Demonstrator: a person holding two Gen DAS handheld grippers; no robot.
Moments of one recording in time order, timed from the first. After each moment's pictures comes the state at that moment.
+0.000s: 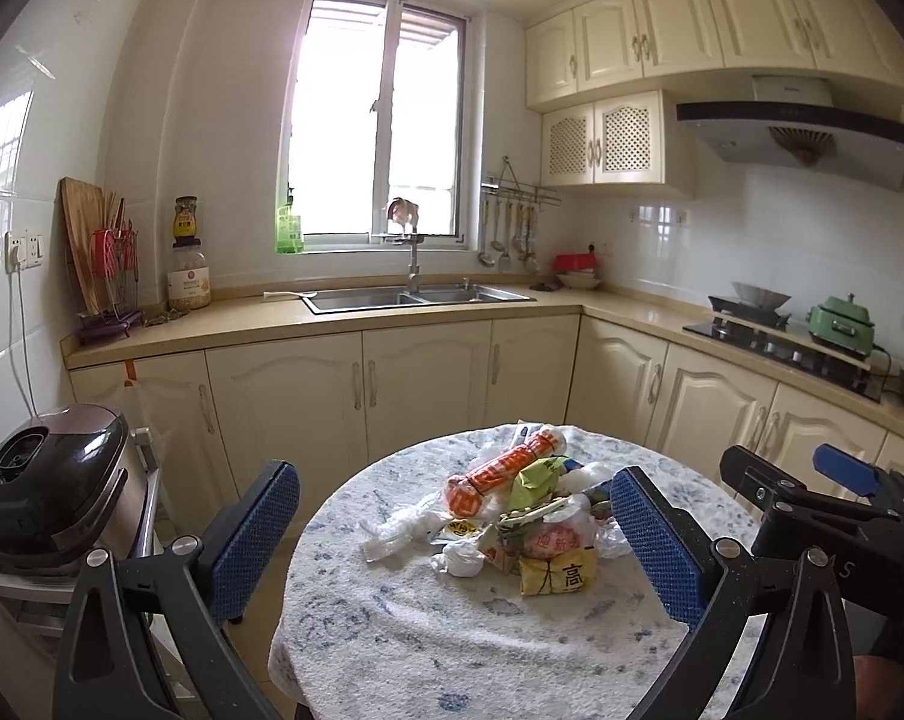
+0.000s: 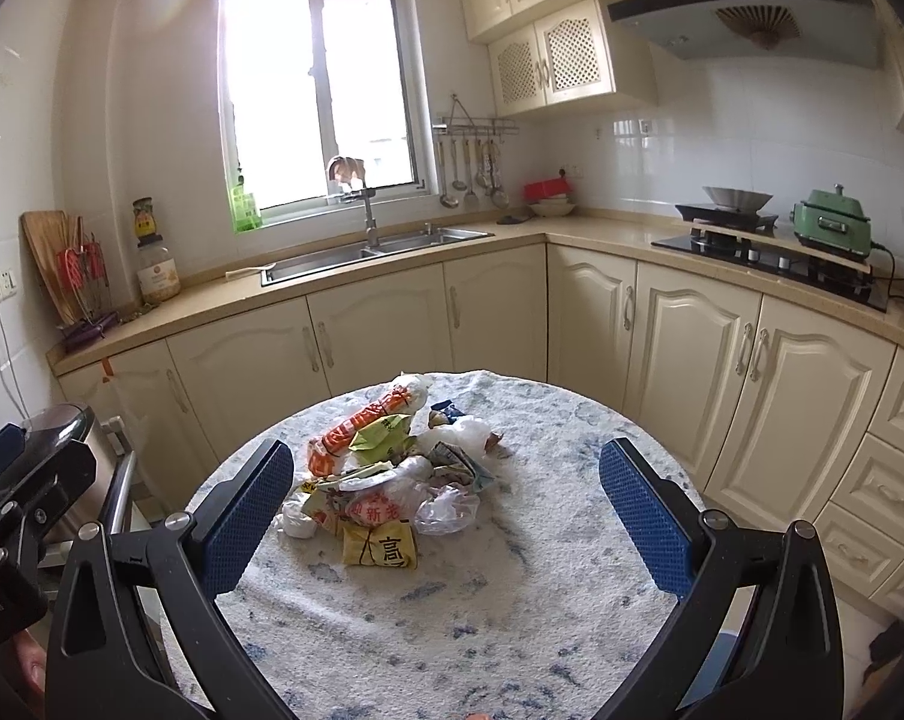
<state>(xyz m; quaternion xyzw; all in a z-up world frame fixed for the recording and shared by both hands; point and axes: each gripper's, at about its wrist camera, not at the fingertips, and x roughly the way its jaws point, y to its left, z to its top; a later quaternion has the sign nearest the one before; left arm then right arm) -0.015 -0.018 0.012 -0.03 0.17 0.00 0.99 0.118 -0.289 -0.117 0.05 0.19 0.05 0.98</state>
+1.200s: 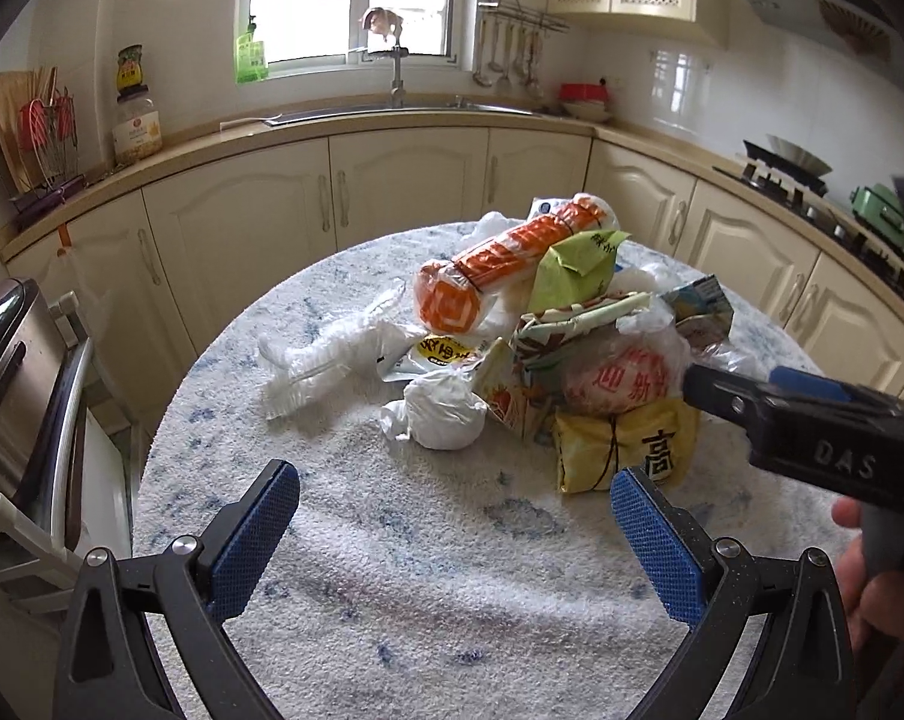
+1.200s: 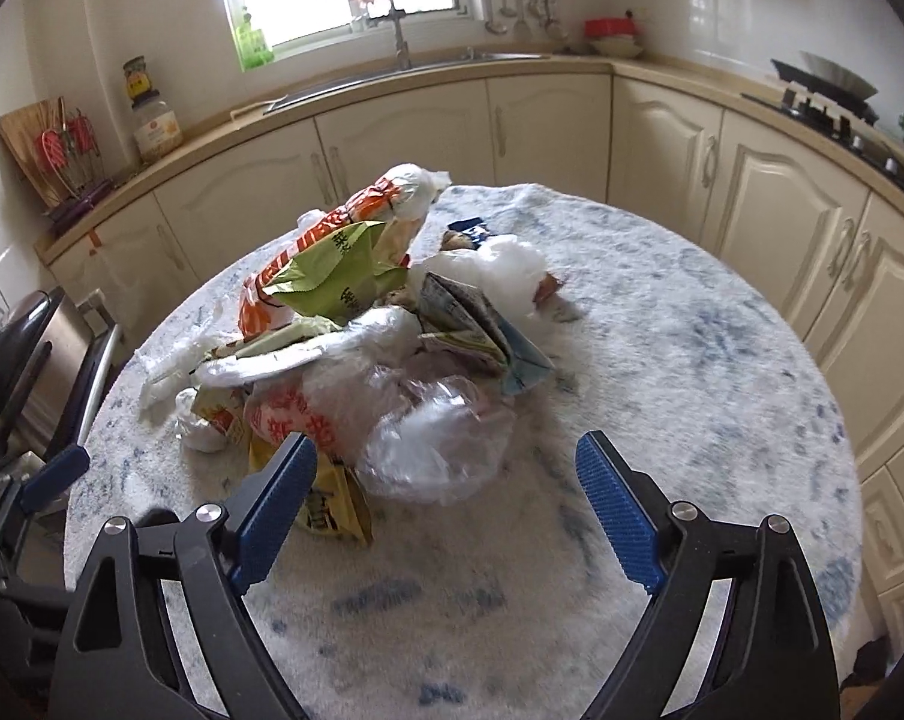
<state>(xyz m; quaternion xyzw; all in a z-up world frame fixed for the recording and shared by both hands) 0.171 -0.037 -0.134 -0.02 0.35 -0.01 0.93 0.274 -0.272 -0.242 0.03 0.39 0.14 0.91</state>
